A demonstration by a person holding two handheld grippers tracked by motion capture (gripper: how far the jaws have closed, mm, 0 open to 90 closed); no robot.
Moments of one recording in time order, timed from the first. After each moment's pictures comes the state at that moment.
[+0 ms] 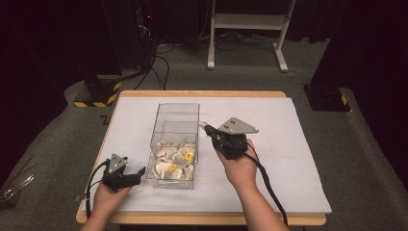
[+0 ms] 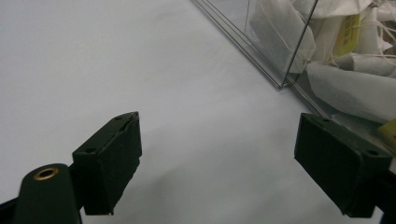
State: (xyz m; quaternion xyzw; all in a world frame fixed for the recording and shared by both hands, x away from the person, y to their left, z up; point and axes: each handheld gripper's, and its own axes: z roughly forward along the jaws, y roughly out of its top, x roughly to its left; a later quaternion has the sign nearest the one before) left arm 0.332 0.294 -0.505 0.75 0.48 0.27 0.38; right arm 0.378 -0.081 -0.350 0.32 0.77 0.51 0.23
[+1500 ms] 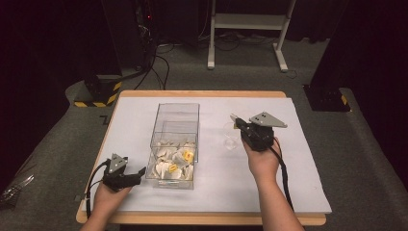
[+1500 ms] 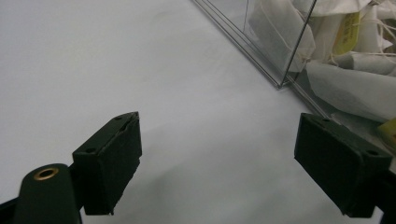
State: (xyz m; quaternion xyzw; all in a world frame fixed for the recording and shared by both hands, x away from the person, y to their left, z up) left arm 0.332 0.293 -0.505 0.75 0.47 0.27 0.37; right arm 0.411 -0.150 -0.368 0.41 0.73 0.48 0.27
